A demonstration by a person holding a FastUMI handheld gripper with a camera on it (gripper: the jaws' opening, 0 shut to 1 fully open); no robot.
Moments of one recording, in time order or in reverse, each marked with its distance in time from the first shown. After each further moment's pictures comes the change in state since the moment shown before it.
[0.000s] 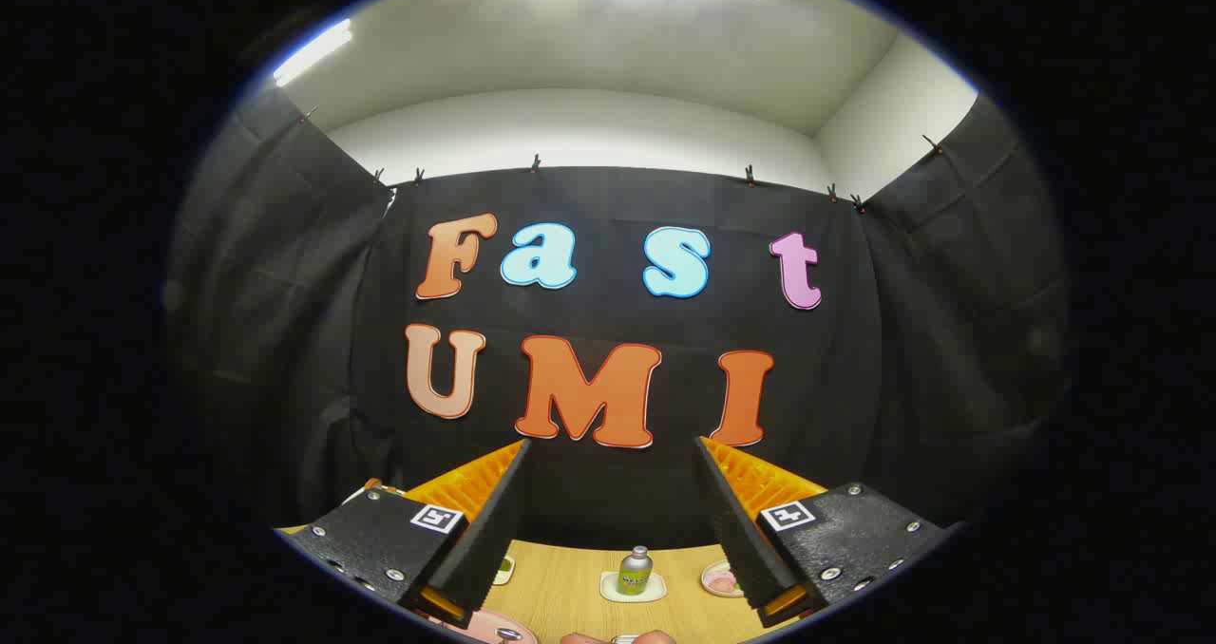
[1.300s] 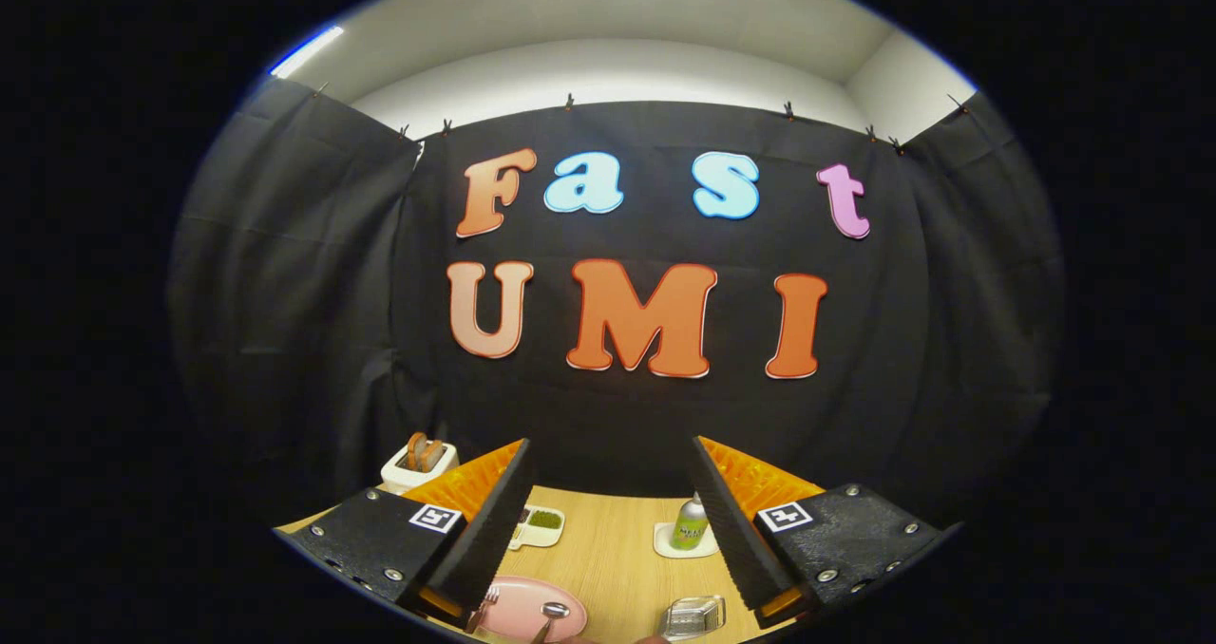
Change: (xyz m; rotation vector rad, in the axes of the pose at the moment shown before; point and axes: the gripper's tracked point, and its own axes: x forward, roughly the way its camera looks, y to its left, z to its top) arm -0.008 0.080 -0.104 0.026 0.253 0.142
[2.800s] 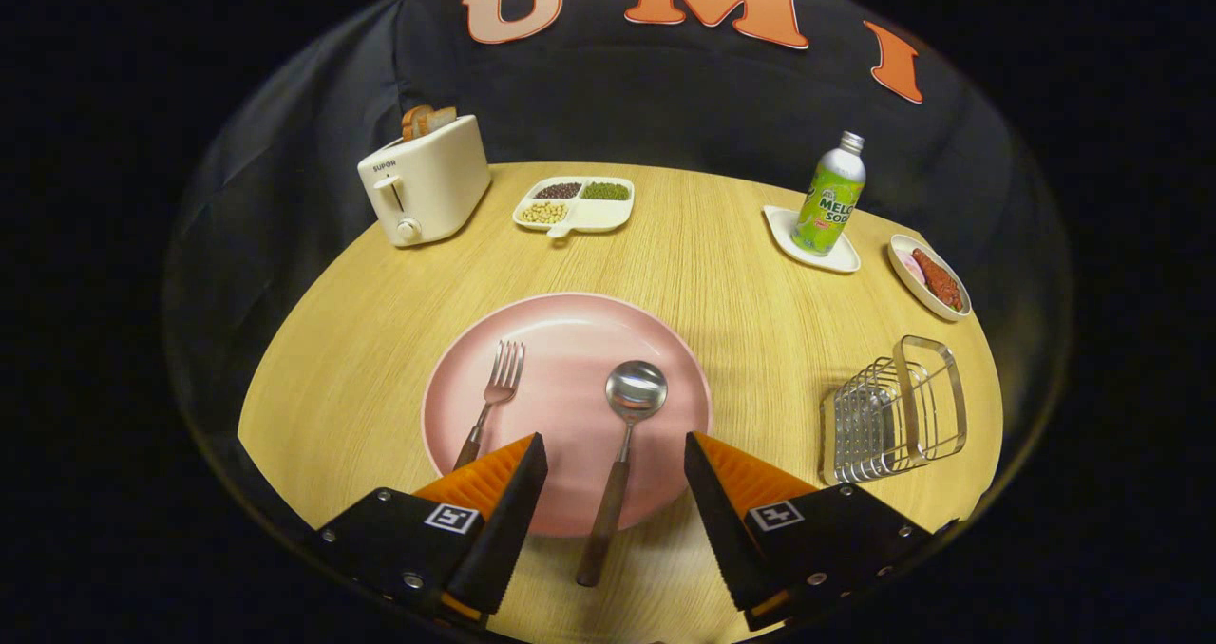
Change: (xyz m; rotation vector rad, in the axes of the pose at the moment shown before) arm -0.026 0.088 -0.361 -0.020 0.881 0.124
